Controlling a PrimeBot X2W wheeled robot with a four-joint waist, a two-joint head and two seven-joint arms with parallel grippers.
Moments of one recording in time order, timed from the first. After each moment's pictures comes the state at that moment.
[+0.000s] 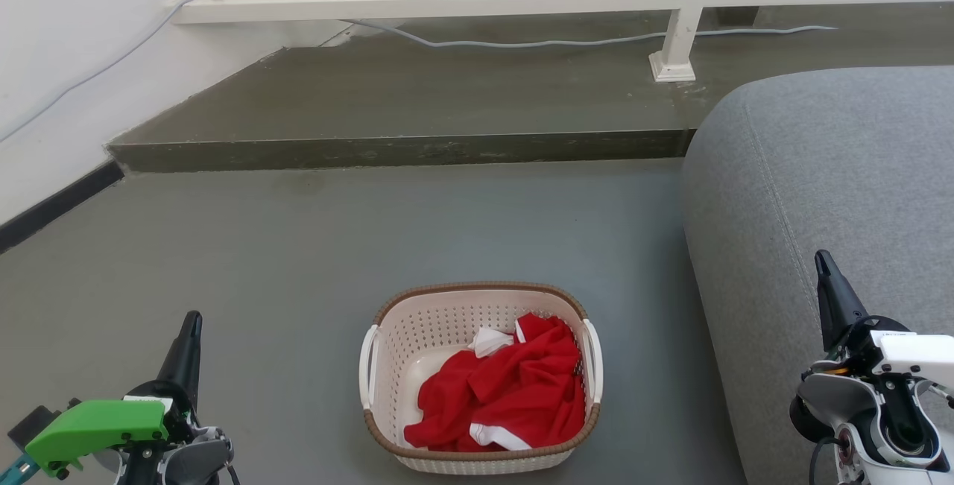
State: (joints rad) left arm -0.06 0.05 0.06 0.28 -1.63 -0.12 0.10; right arm -0.06 -0.04 -0.13 0.28 1.61 0.12 0.10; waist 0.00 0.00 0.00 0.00
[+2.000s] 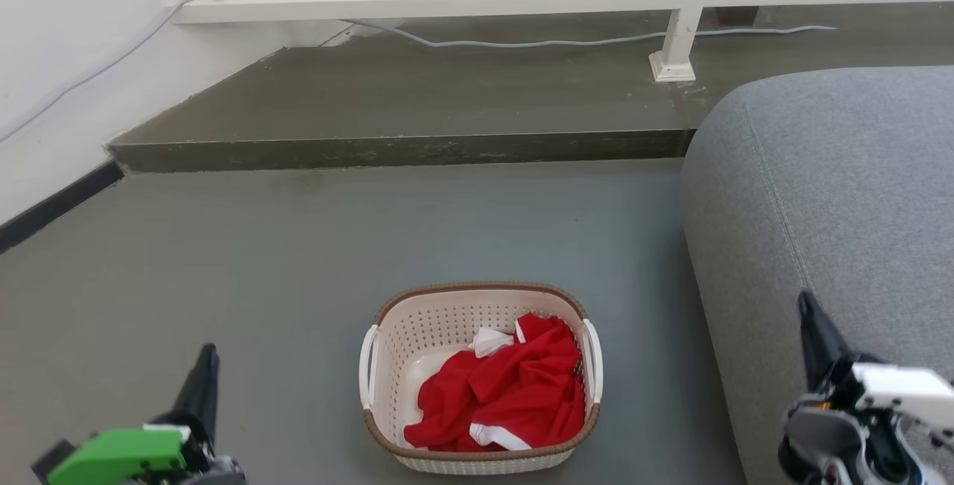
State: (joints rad) left arm -0.03 0.03 0.06 0.32 -1.63 -0.12 0.10; right arm -0.02 -0.02 -0.13 0.32 1.61 0.11 0.11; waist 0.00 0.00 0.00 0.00
